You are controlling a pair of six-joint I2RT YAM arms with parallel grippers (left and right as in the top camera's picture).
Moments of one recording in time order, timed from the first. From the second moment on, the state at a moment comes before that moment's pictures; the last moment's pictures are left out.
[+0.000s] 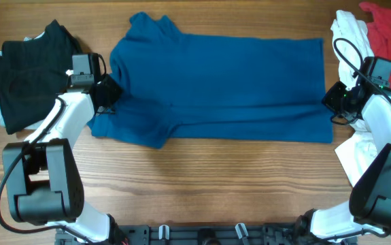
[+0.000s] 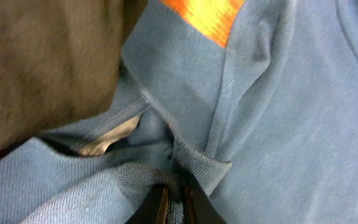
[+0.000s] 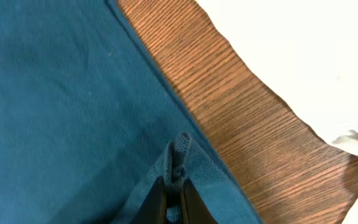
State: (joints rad) left arm 0.05 1.76 1.05 -0.37 0.03 -0.70; right arm -0.35 1.70 1.09 -0.59 -0.09 0.36
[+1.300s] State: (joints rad) left arm 0.05 1.76 1.05 -0.53 0.02 -0.66; right arm -0.33 1.75 1.09 -0.63 -0.07 0.37
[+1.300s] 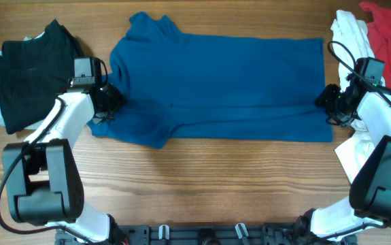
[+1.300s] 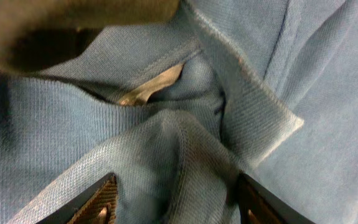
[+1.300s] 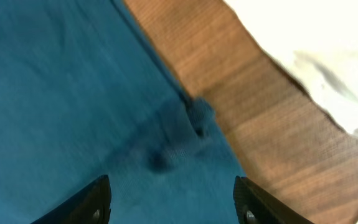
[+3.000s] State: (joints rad) left arm 0.05 1.42 0.96 -0.33 0.20 -0.51; right arm -0.33 1.74 1.09 -0.71 -0.07 0.35
